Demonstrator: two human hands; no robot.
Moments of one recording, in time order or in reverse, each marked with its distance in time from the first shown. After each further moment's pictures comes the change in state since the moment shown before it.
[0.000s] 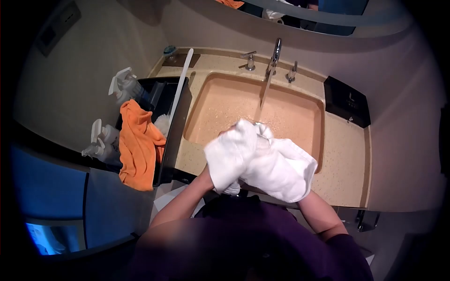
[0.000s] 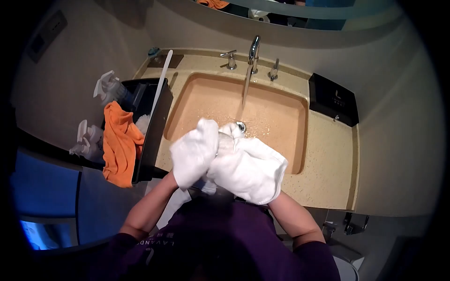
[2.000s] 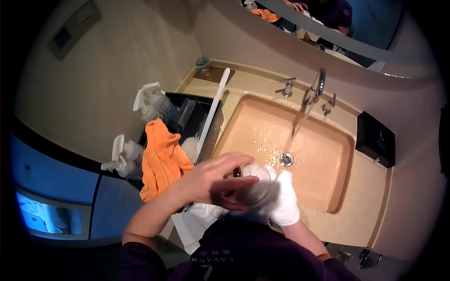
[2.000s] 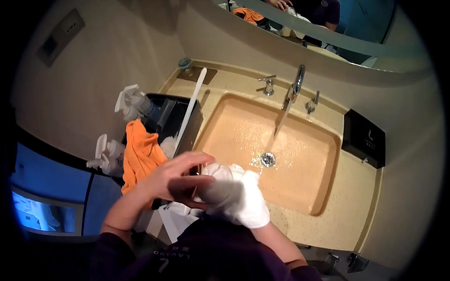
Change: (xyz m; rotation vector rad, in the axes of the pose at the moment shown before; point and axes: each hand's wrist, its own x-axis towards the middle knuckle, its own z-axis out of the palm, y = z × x) left_hand 0.012 -0.093 -0.085 -0.145 0.033 0.612; right_hand 0.079 0.038 0.079 0.995 0.153 0.071
